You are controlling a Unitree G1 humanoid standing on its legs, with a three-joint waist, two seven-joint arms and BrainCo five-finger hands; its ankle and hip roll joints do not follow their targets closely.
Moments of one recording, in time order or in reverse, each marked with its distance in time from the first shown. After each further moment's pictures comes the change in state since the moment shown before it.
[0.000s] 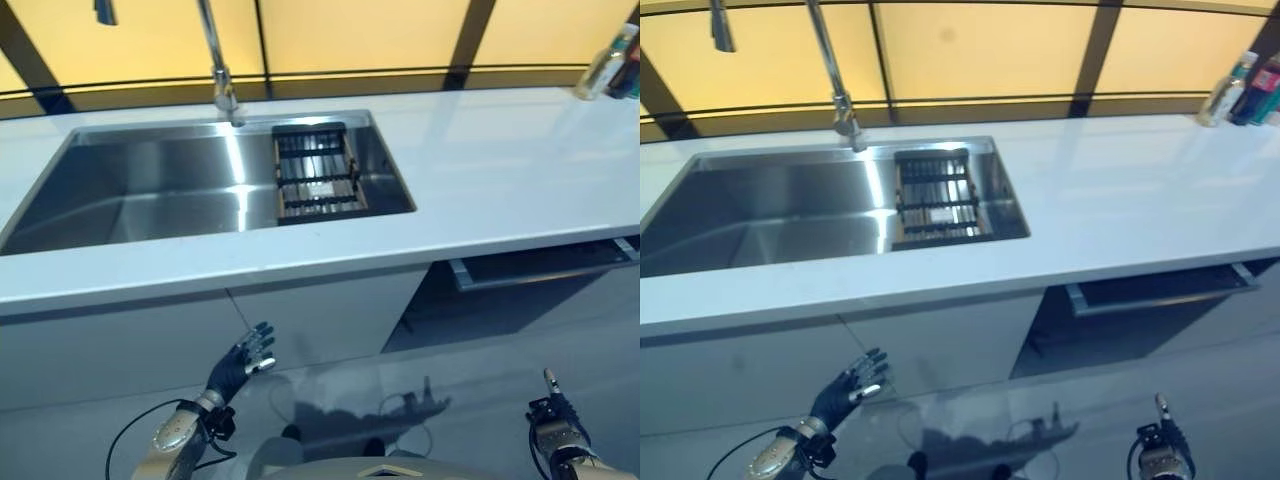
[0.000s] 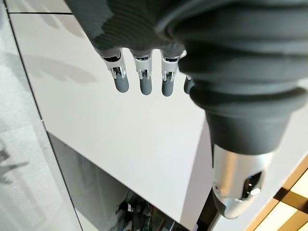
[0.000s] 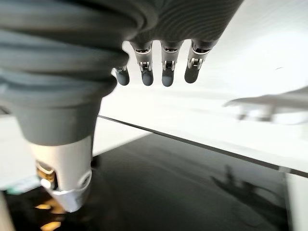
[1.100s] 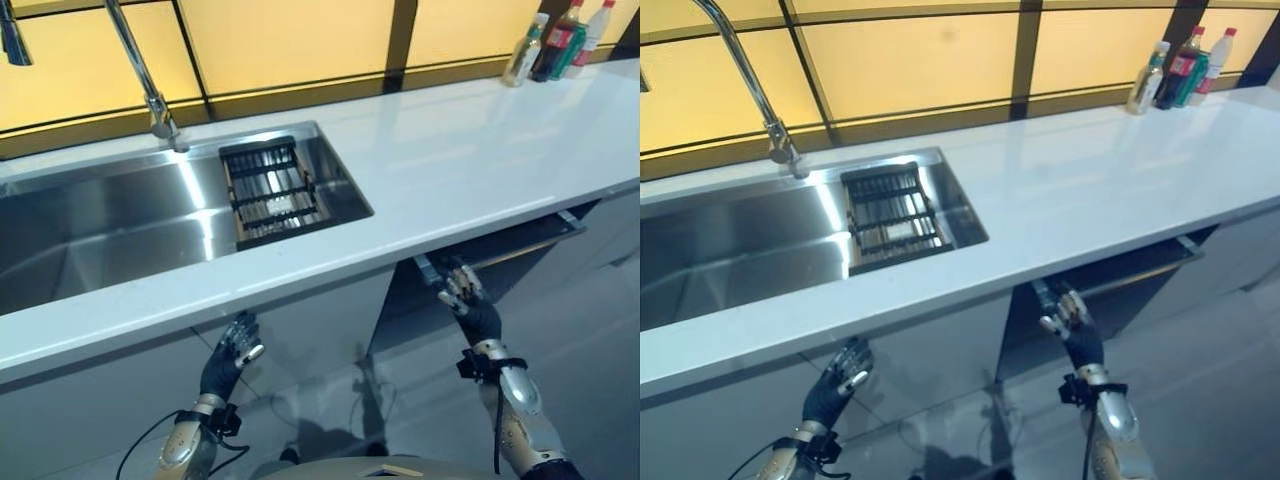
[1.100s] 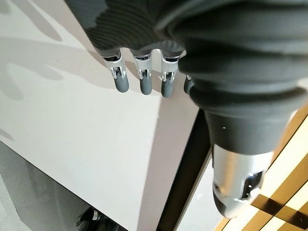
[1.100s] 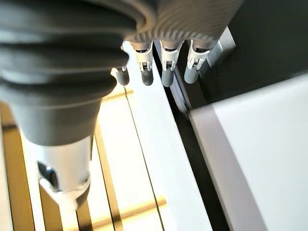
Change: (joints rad) left arm 0.066 -0.112 0.050 -0.068 -0.009 -0.106 0.087; right arm 0.201 0.009 0.481 -0.857 -0.434 -0.147 0.391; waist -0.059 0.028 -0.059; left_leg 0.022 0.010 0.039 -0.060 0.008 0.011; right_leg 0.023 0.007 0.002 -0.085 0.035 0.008
